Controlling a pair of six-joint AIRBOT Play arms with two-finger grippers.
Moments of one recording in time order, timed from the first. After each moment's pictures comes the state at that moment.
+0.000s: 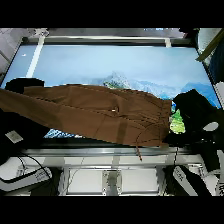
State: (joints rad) left arm 0.52 -1.29 1.60 1.59 -1.35 -1.48; right arm -0.52 -0.92 0.44 -1.13 1.37 1.06
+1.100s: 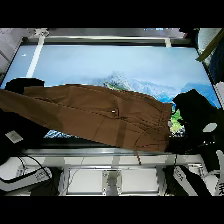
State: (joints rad) left arm 0.52 -1.29 1.60 1.59 -1.36 -1.48; right arm -0.52 -0.91 0.43 -1.25 1.51 1.07
